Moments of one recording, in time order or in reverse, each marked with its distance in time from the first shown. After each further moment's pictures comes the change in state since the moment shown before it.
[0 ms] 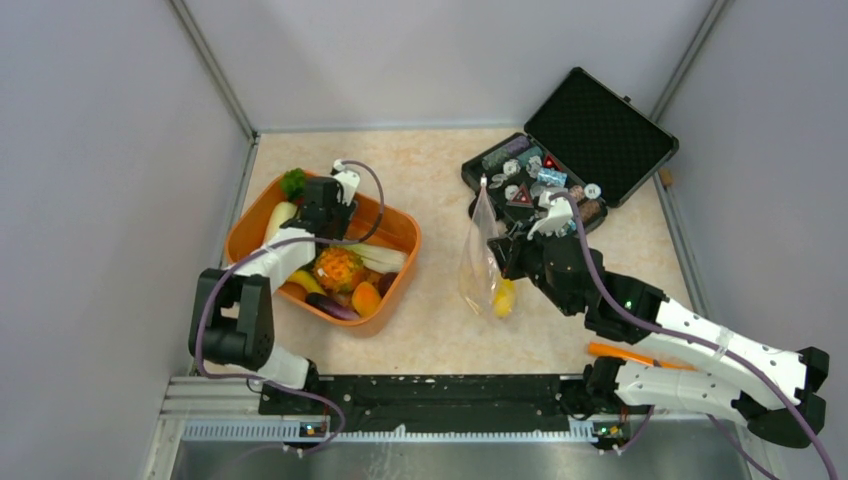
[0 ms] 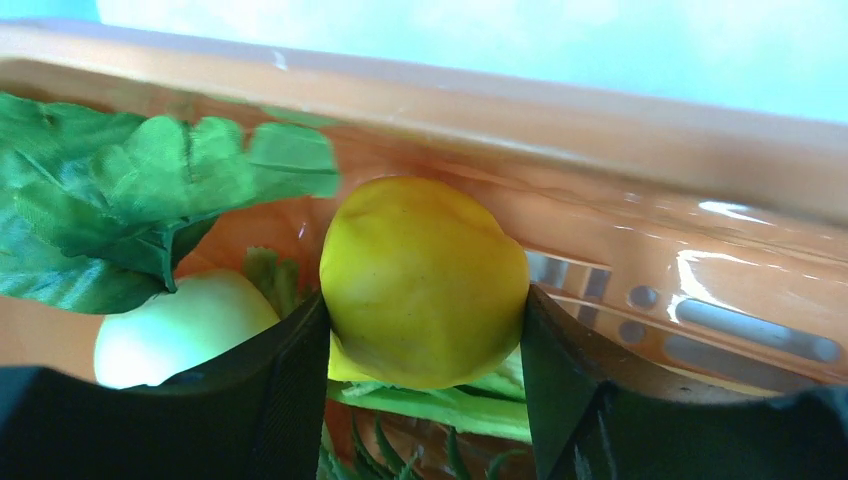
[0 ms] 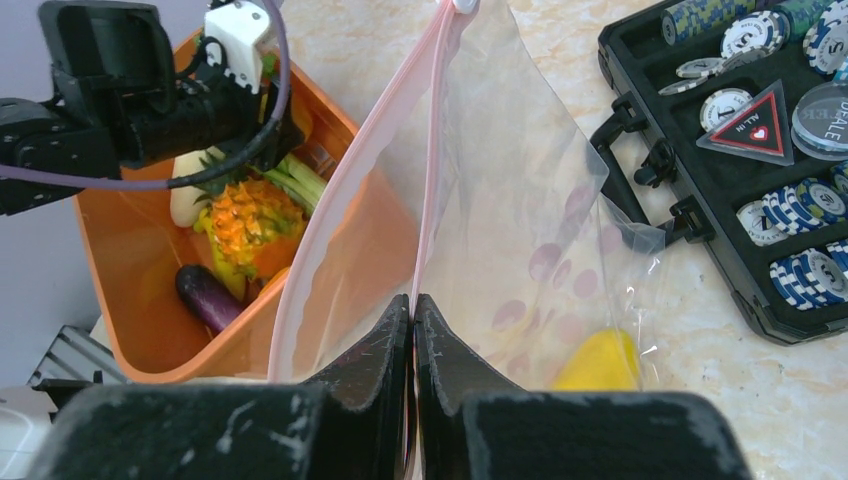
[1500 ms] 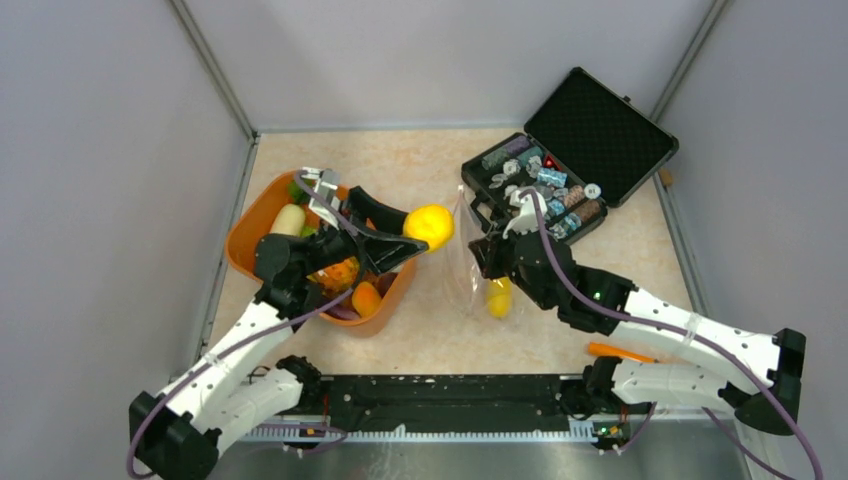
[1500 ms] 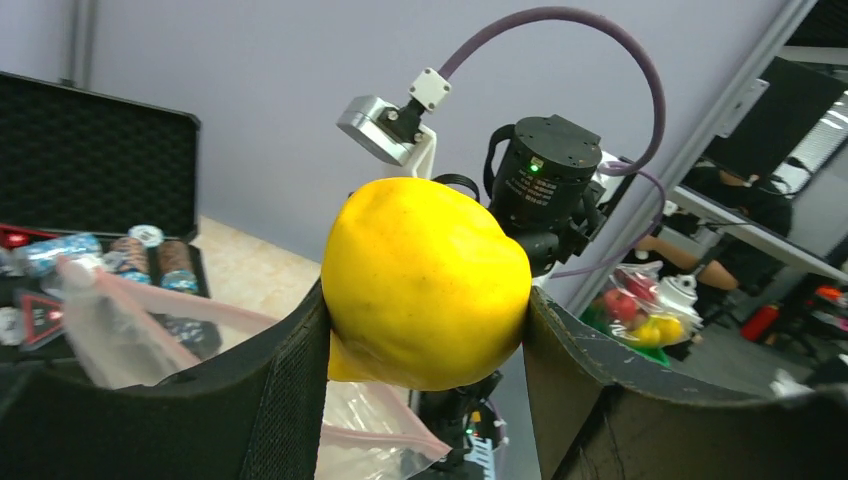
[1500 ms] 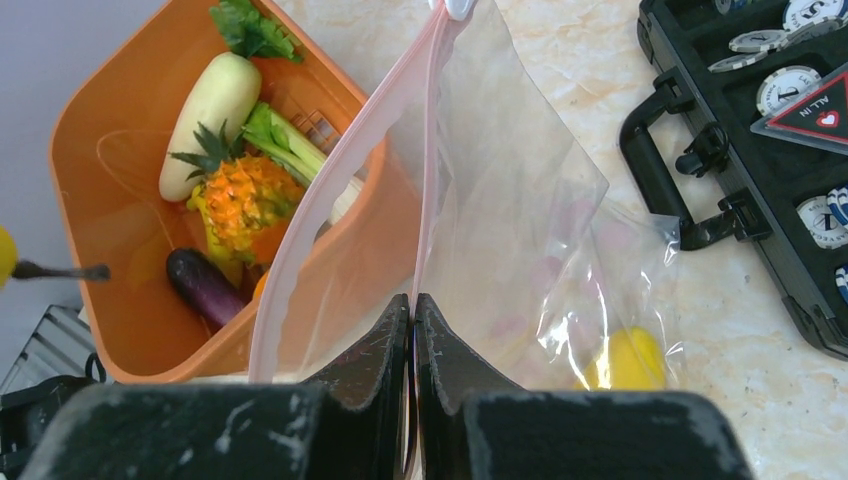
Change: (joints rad) left arm -0.325 -0.689 -0.196 0.747 1.015 -1.170; right arm 0.000 0.127 0.000 0.073 -0.042 0.008
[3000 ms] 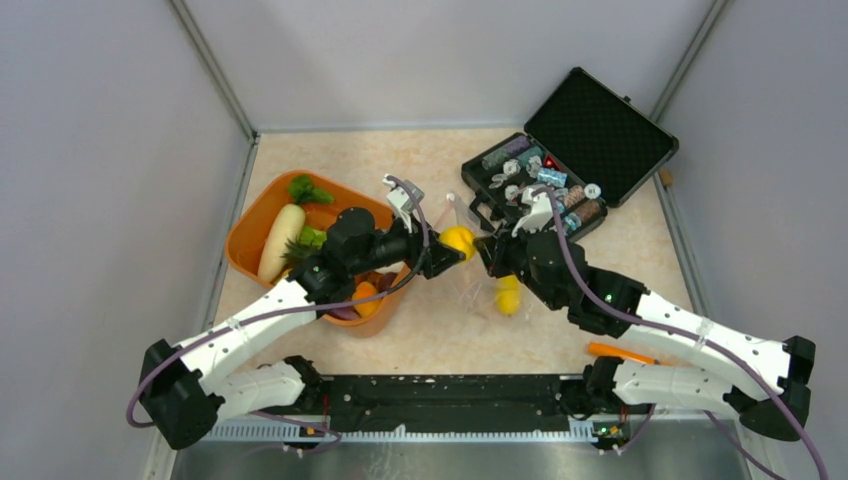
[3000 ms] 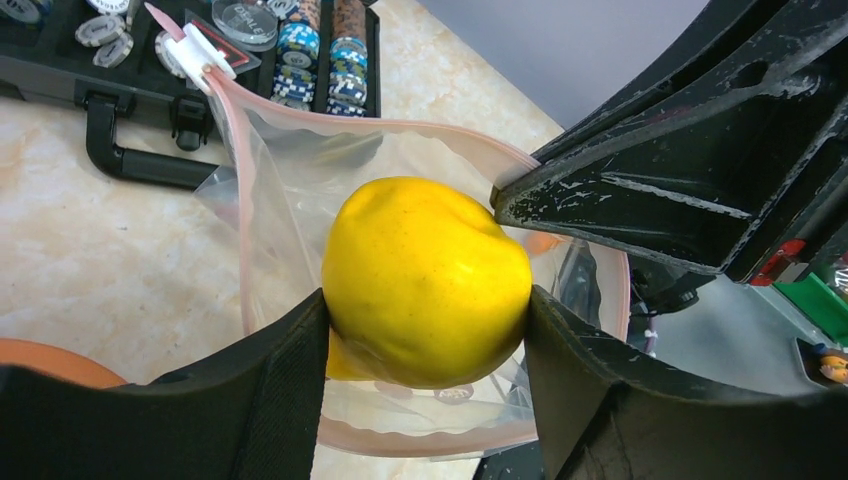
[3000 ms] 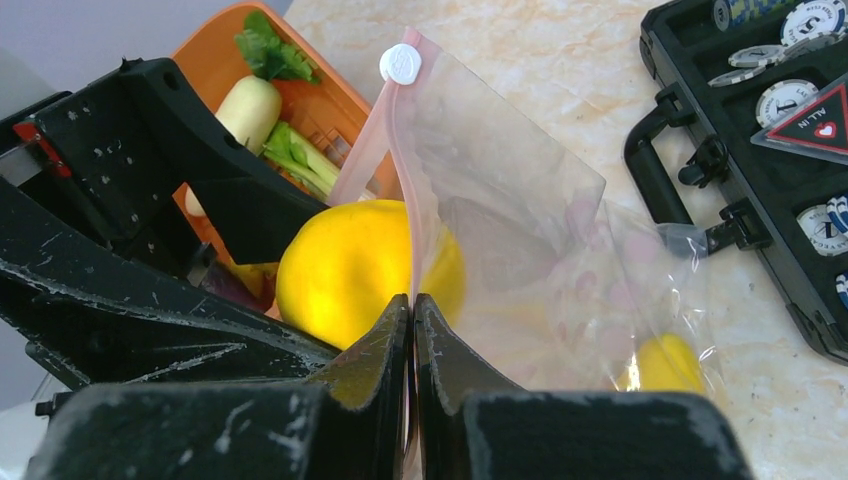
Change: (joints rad) left arm -0.257 0.235 0.130 -0.584 -0.391 0.417; right arm -0.005 -0.048 0.000 0.002 -0.009 0.009
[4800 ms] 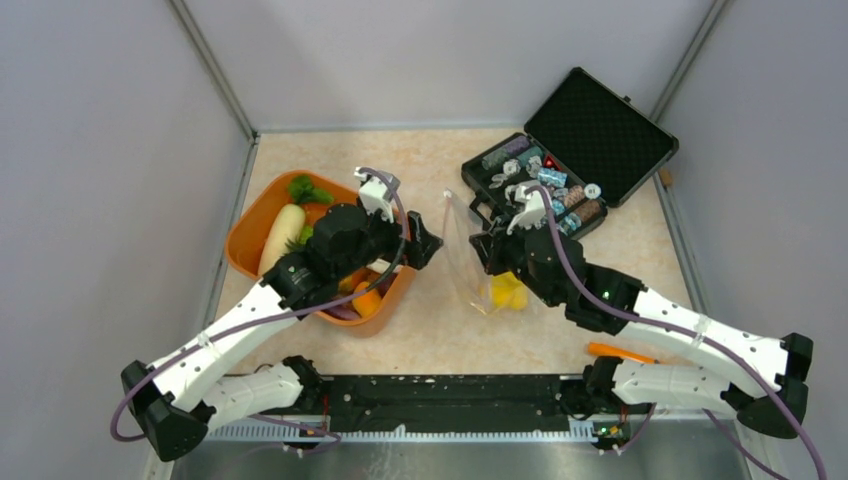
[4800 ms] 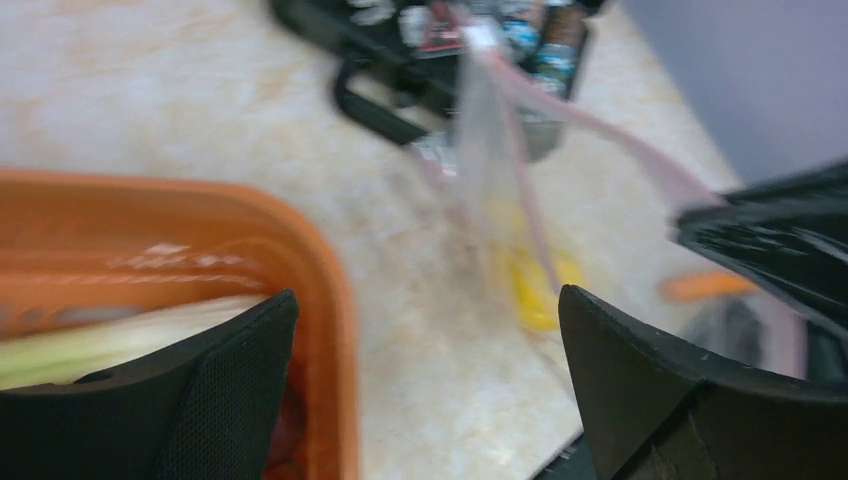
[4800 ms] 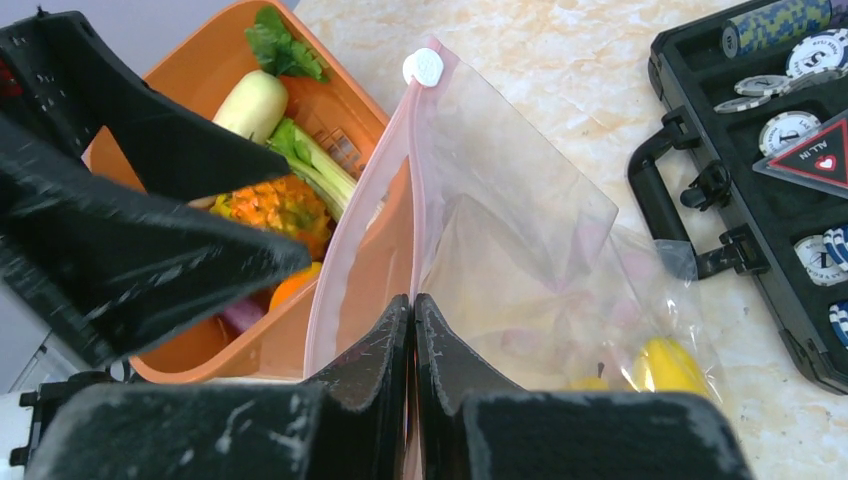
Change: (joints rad) left arm -0.014 -0.088 0.145 -0.371 -0.346 -0.002; right arm 0.000 0.027 0.031 0.011 -0.021 -0.064
